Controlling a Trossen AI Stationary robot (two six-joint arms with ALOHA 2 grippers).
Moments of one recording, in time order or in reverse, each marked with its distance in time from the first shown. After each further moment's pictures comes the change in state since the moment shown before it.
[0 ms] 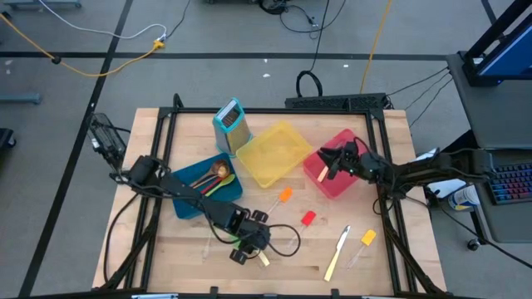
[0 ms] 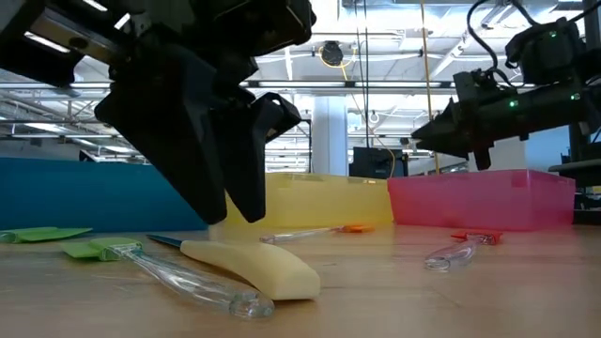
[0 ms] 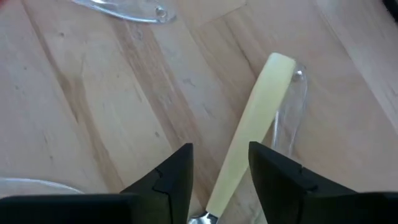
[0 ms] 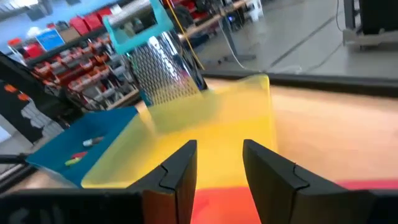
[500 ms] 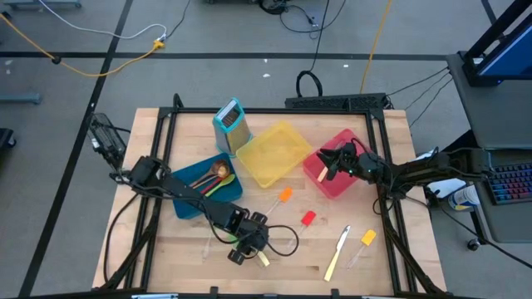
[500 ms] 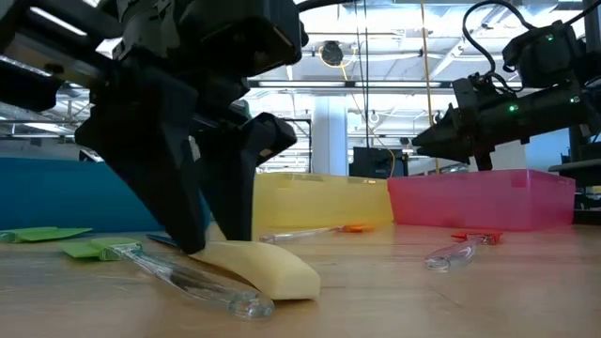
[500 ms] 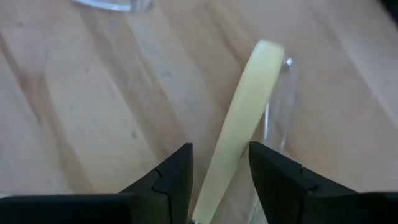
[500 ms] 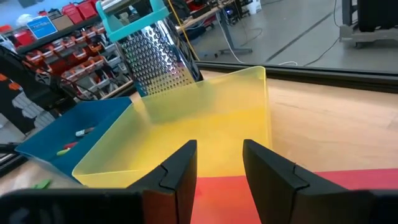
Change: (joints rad) left arm 0.002 0.012 -0.061 0.088 0.063 0.017; right arm 0.000 0.023 0.000 -0.005 0.000 -0.023
